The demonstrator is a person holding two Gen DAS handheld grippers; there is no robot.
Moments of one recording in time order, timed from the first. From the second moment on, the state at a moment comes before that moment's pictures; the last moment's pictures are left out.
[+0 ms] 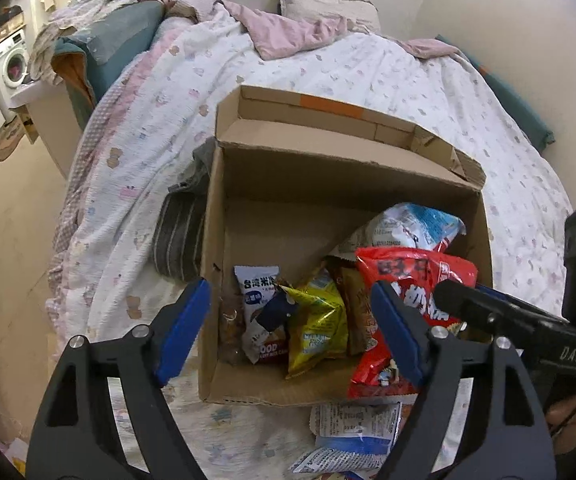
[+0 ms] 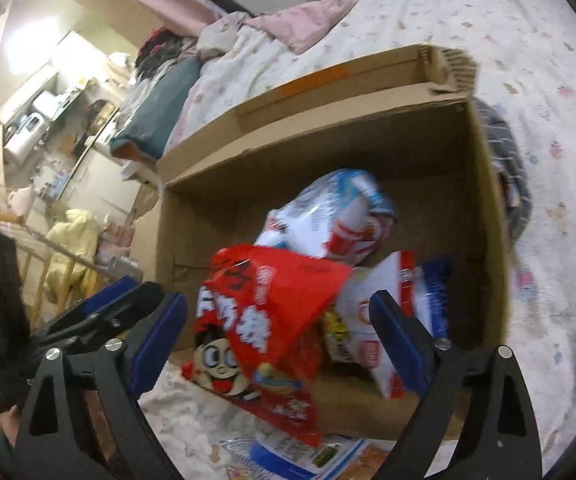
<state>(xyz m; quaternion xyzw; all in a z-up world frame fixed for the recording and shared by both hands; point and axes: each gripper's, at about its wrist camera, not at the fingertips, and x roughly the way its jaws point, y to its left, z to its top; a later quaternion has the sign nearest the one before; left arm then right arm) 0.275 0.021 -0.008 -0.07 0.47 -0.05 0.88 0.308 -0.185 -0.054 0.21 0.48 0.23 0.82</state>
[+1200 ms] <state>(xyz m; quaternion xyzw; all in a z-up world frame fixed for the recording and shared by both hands) 0.295 0.027 -0.028 -0.12 0.51 -0.04 0.85 0.298 -0.255 -0.041 0.29 0.47 0.19 0.81</state>
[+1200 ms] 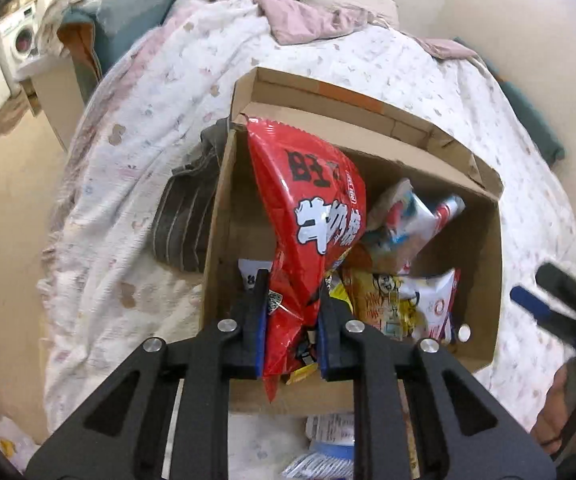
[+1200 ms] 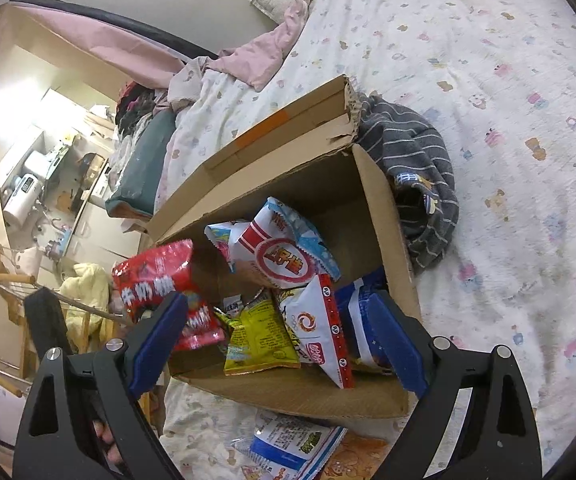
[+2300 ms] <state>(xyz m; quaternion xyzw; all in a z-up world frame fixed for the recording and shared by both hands) 0.198 0.008 0.000 0.00 0.46 -0.07 0.88 0.225 -0.258 -0.036 0.25 0.48 0.17 0.82</state>
